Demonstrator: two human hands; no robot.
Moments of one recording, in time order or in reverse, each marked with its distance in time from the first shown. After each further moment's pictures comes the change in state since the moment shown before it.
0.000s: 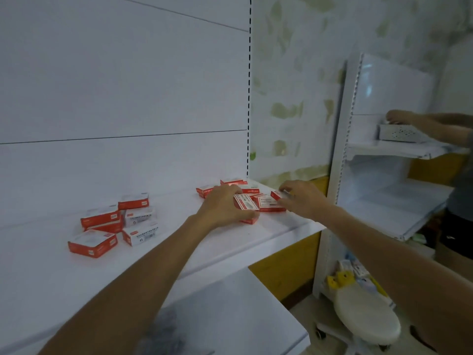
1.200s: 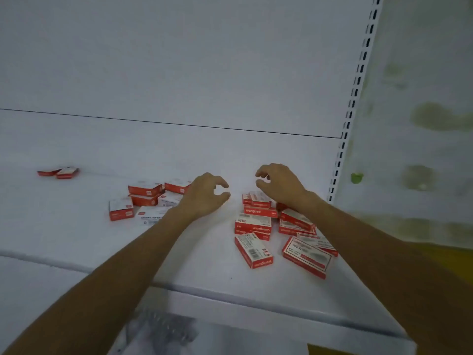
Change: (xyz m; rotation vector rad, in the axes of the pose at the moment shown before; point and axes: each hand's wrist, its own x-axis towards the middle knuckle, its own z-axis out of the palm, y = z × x) left_hand 0.037 -0.050 -0.012 0.282 0.404 -0.611; right_hand 0.190 -0.062 0.075 0.328 -0.124 -0.799
